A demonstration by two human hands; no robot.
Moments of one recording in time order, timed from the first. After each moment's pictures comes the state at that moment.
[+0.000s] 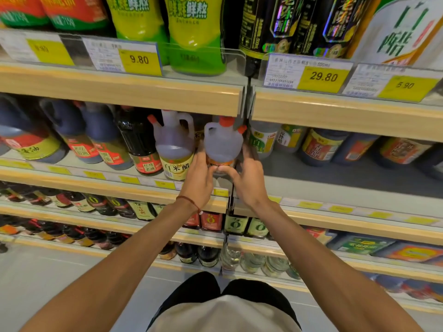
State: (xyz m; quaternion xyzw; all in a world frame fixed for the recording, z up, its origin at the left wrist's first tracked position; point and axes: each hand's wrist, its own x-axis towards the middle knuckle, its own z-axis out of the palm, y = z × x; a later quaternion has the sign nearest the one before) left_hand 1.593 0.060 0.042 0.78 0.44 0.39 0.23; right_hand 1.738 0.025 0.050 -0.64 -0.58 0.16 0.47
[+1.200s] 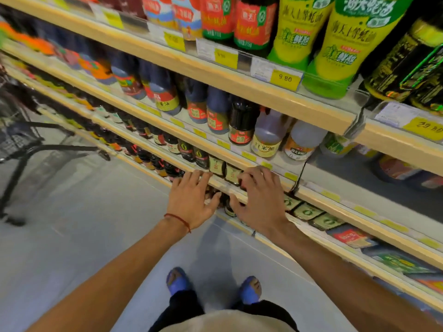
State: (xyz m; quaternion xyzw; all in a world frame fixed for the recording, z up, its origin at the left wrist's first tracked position) left_hand 1.397 -0.110 0.116 0.74 0.67 0.07 0.00; right_hand 1.601 -0.093 0.123 -0.55 -0.82 0.01 0.16
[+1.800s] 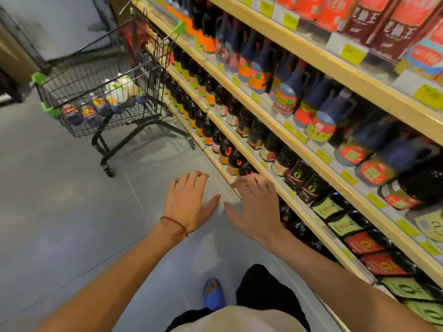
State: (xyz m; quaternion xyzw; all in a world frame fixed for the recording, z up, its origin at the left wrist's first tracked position) left_hand 1.029 -0.220 0.121 0.56 0.82 0.09 -0.05; right_hand 1.206 -0.127 0.125 -0.34 -0.92 0.07 0.18
